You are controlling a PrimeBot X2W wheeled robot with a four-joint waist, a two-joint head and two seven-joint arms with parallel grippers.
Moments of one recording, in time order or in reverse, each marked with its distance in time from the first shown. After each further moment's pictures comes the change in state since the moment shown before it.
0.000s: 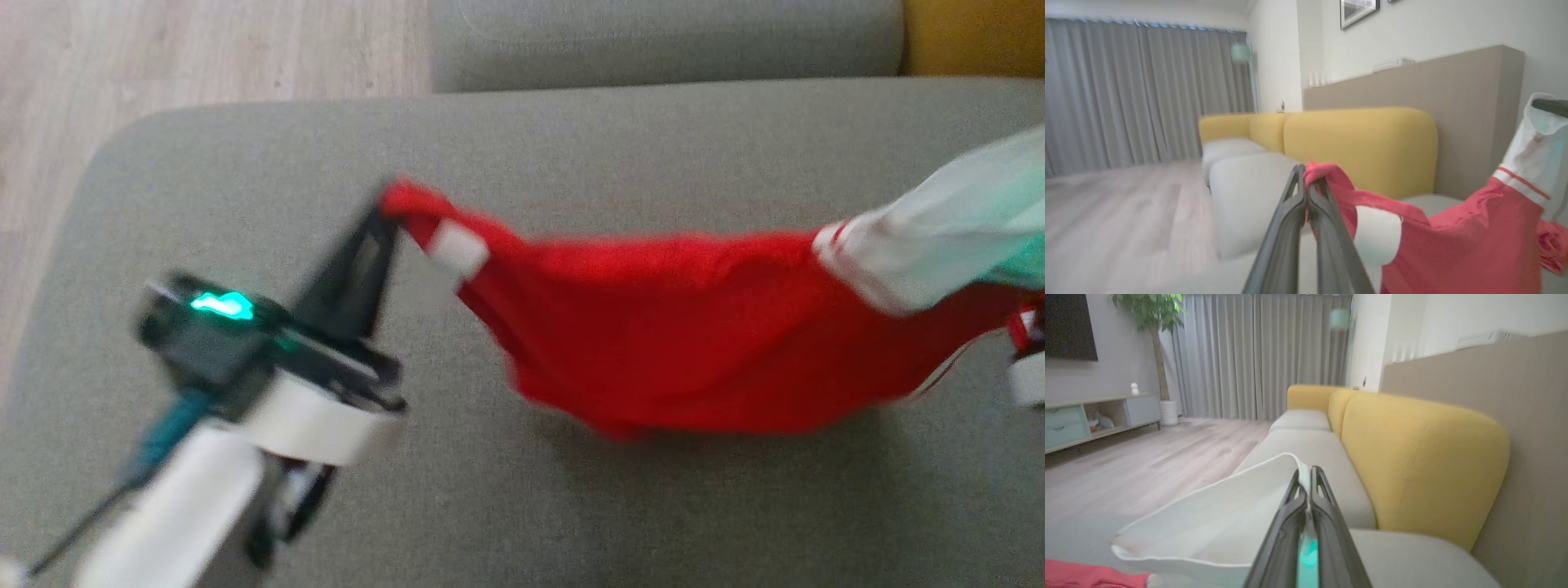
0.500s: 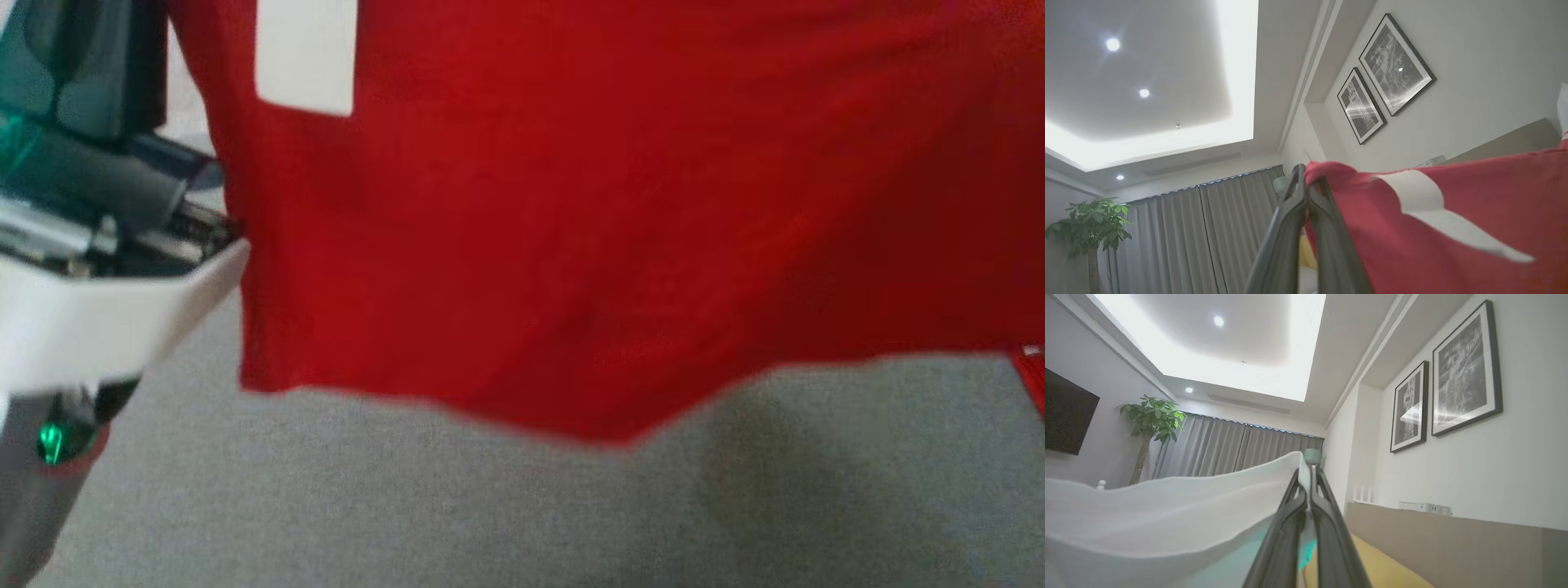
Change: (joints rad) left arm -0.311 0.161 0.227 -0.335 0.065 0.049 0.151; right arm -0.414 -0.181 -0.142 -0.129 0.038 0.000 0.062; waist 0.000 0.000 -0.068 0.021
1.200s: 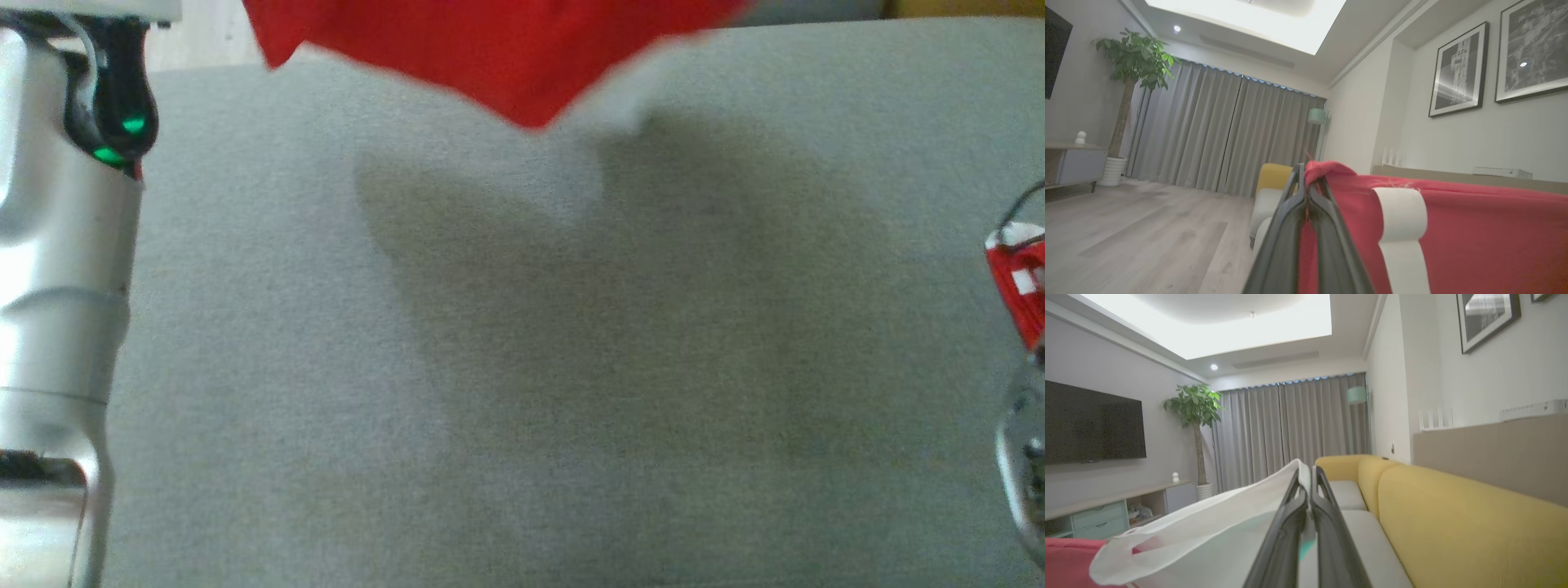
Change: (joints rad) left arm -0.418 -0.298 0.072 1.170 -0.271 -0.249 -0.347; right arm -0.590 0.133 0.302 0.927 0.065 0.000 -0.258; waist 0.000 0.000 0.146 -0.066
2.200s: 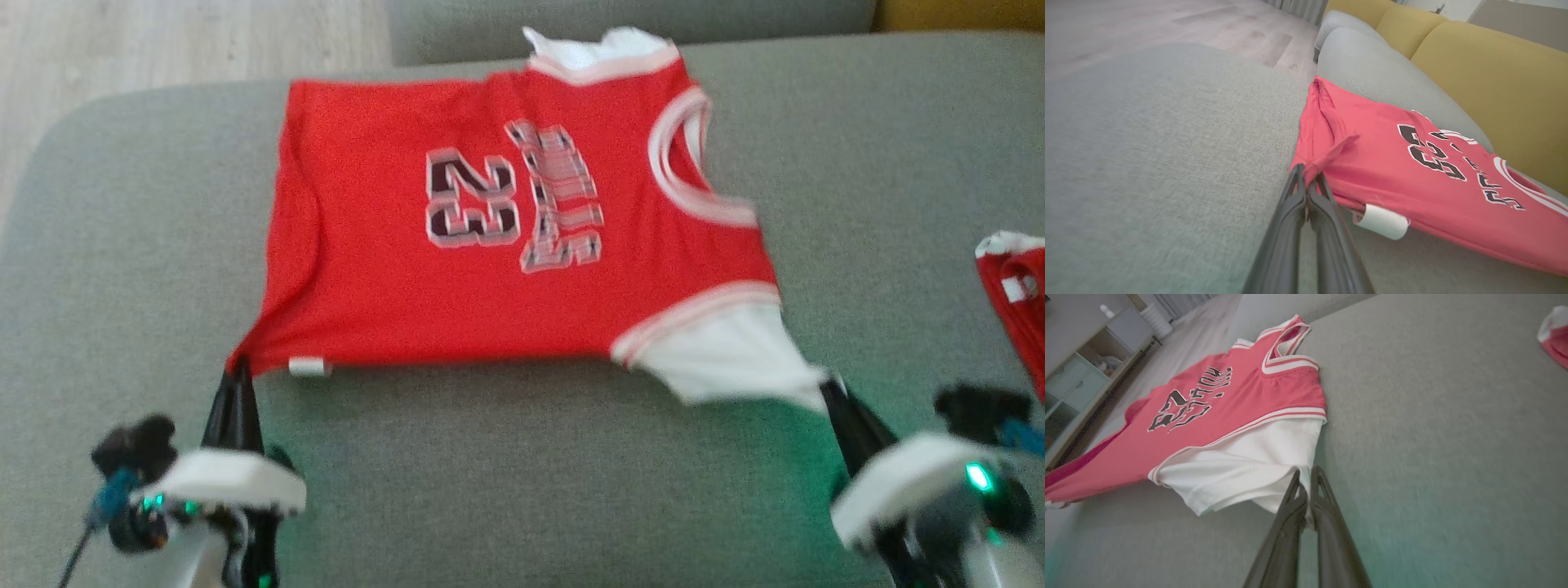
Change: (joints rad) left arm 0.797 -0.108 0.094 0.045 0.010 -0.021 -0.018; right arm 1.095 0.082 0.050 -0.152 0.149 0.000 0.020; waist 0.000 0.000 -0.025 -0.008
